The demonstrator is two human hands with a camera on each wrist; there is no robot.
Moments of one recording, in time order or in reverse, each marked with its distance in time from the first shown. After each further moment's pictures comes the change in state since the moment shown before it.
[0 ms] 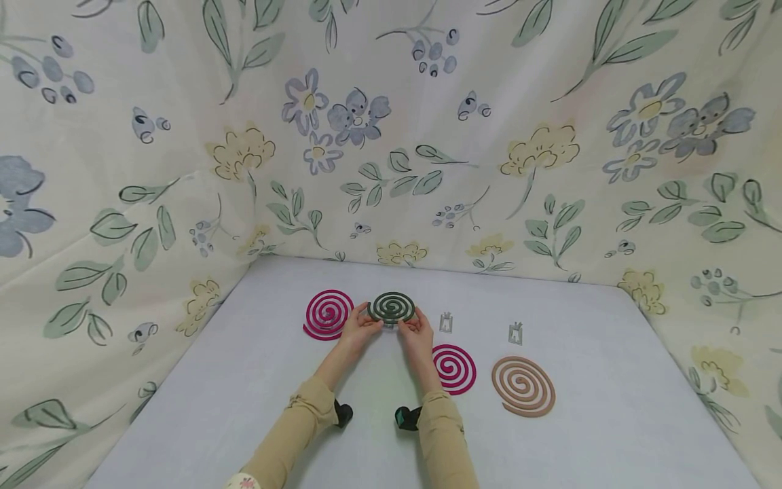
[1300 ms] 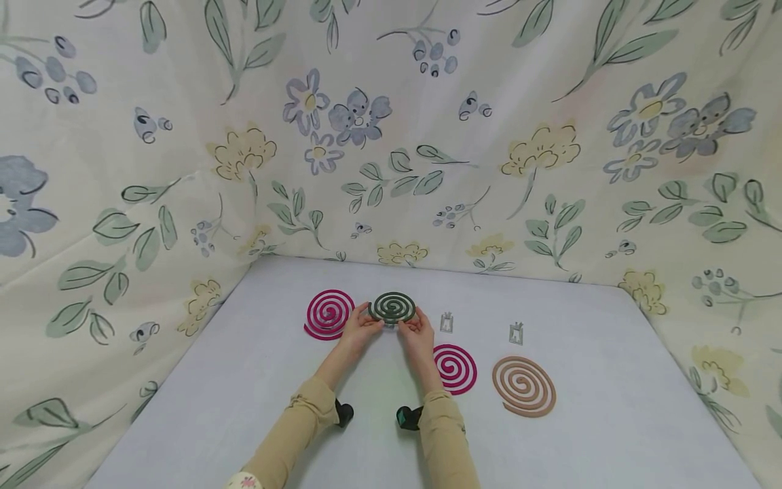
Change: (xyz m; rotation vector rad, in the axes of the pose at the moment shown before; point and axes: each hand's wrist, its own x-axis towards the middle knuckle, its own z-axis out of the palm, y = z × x) left_hand 0.114 -0.155 -0.026 -0.016 -0.038 0.117; right_hand 0.002 -0.001 -0.001 -0.044 -0.015 0.023
